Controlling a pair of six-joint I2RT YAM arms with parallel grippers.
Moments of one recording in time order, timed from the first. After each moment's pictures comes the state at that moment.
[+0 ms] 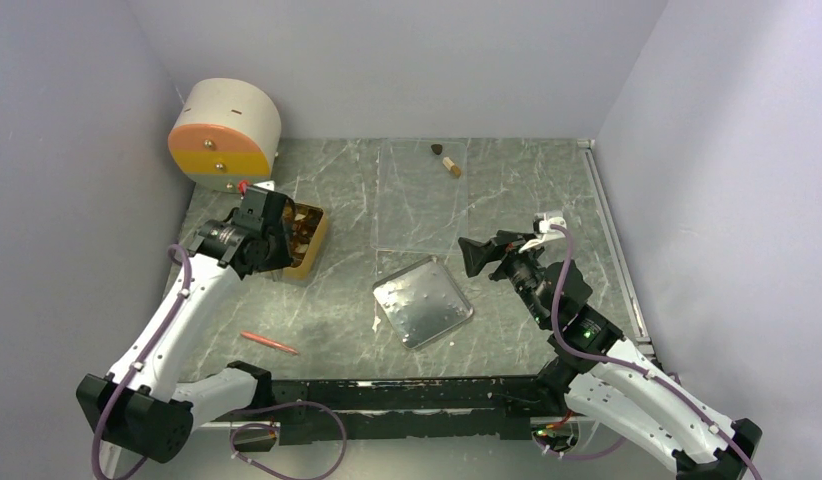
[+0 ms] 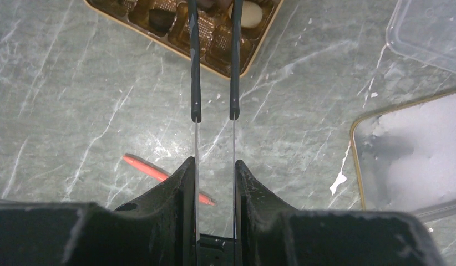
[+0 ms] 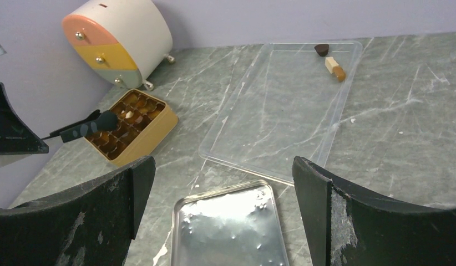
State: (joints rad) left arm -0.34 1.10 1.15 -1.03 -0.29 -0.49; right arm 0.75 0.58 0.55 0.03 0.33 0.34
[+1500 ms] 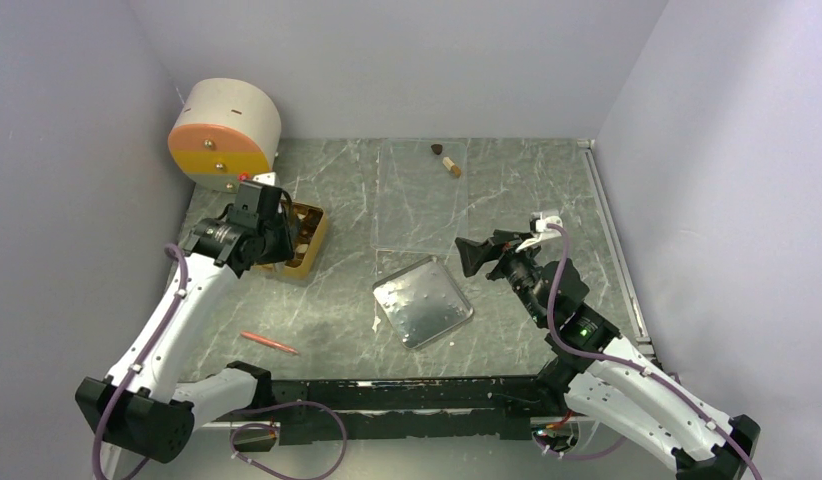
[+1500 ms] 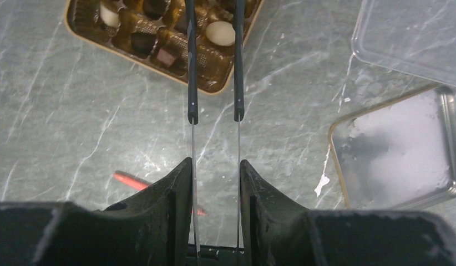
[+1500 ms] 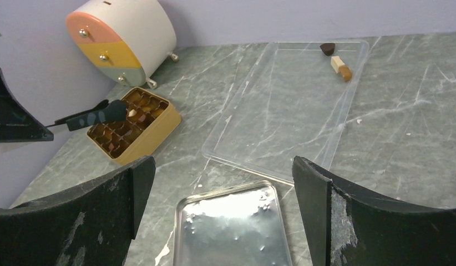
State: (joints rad) left arm -0.32 1.10 1.17 -1.00 -0.23 -0.45; right arm 0.75 0.60 0.55 0.06 0.31 0.34
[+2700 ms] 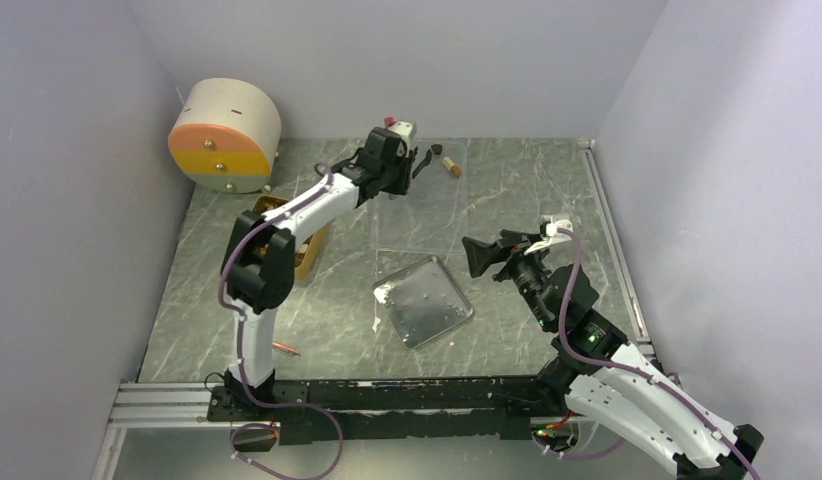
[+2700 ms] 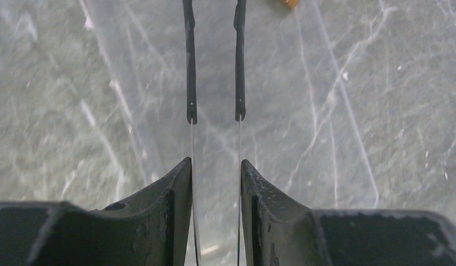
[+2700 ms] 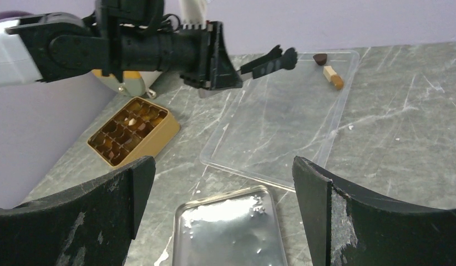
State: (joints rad) left arm -0.56 1.98 1.67 -0.30 -0.05 -0.22; right arm 0.75 0.54 0.54 0.04 0.34 0.33
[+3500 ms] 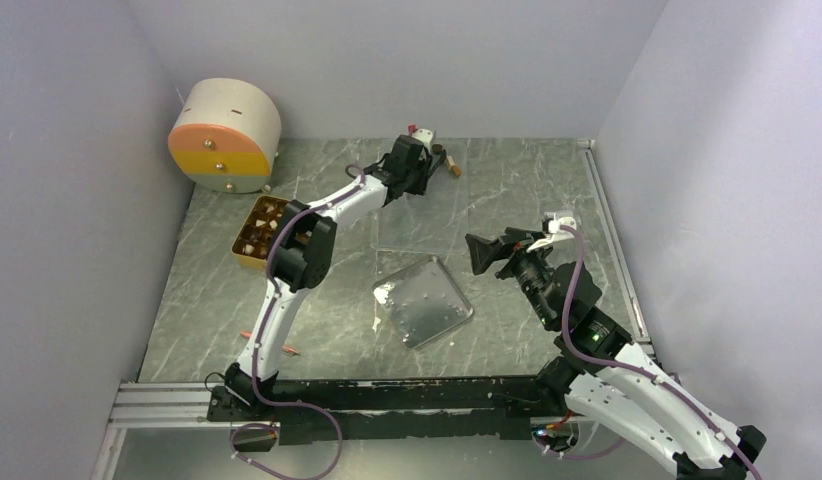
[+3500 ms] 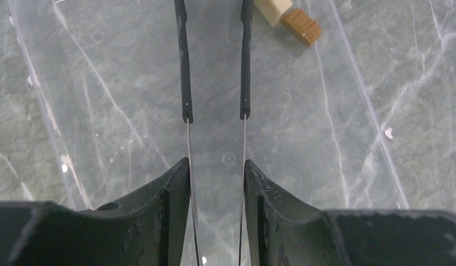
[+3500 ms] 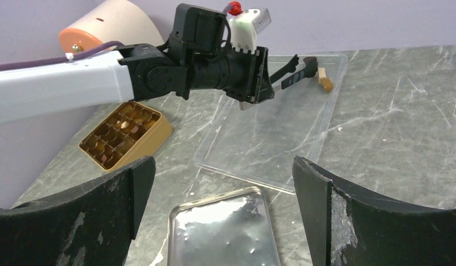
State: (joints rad) left arm -0.59 2.37 1.98 -0.21 -0.10 -0.17; right arm 0.75 0.55 0.59 -0.01 0.37 0.32
